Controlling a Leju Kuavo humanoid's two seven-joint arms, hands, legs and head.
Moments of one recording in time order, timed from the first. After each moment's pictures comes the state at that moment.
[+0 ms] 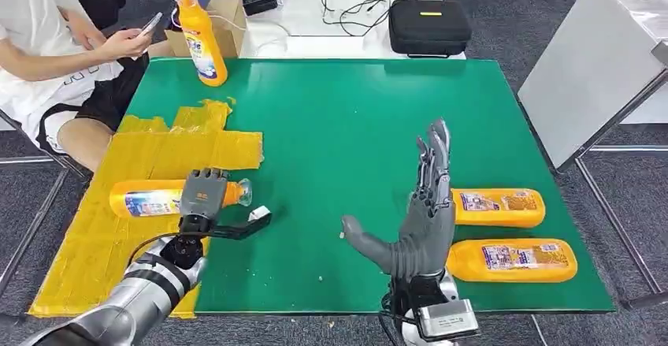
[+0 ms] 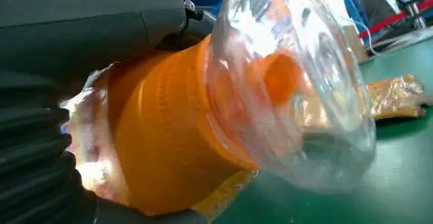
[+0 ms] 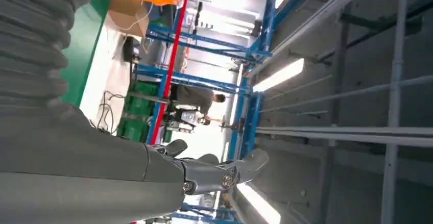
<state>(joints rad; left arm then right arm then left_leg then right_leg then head) -0.56 0.04 -0.55 -0.53 -1.56 0.48 0.32 -0.04 0.12 0.51 -1.82 0.23 -0.45 -0.55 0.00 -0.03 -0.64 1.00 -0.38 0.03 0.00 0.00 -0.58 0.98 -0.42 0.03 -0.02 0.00</state>
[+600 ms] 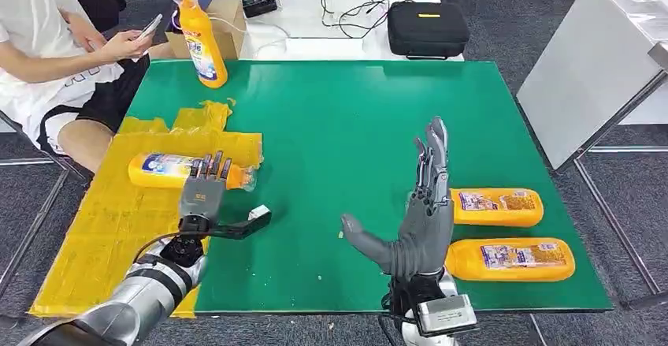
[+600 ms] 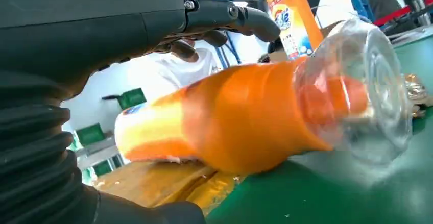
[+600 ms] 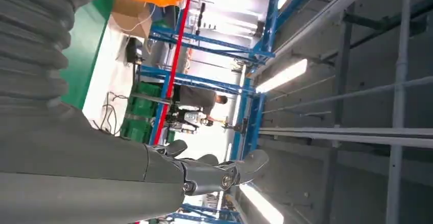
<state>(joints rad) -0.57 0.00 -0.47 -0.47 -1.55 0.54 0.28 -0.04 0.12 0.51 -1.82 0.23 -0.45 -0.54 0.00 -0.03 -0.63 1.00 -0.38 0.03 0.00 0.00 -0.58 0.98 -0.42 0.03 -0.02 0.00</state>
